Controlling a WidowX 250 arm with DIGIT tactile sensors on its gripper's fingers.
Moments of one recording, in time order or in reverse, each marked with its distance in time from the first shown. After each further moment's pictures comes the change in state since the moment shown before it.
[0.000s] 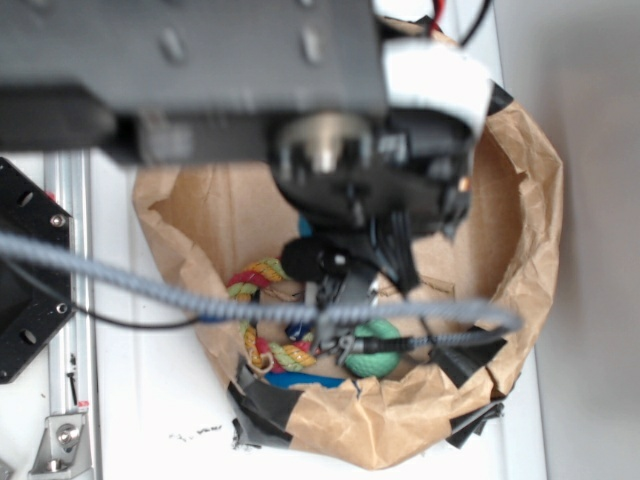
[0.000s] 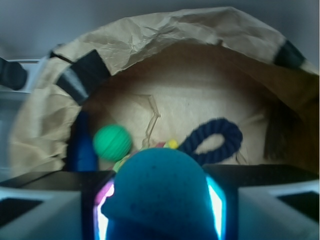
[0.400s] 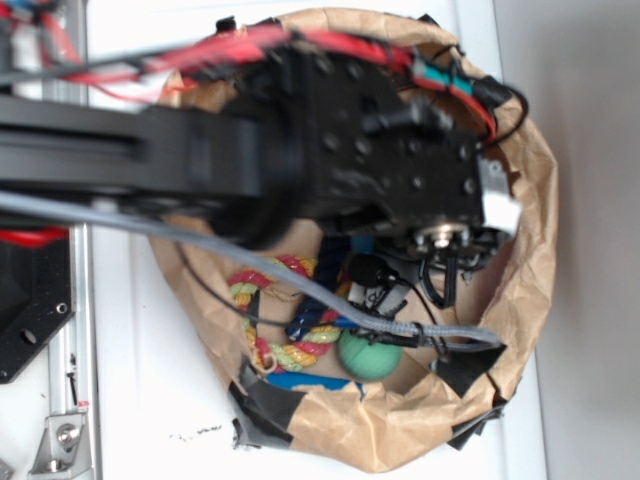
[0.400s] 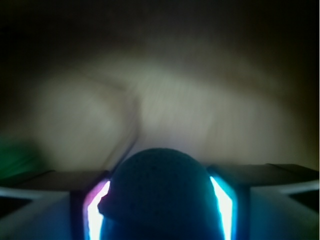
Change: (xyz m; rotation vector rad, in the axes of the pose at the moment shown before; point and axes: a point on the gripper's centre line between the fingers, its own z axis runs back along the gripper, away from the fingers) arm 0.019 0.007 -0.093 0.039 0.076 -0.201
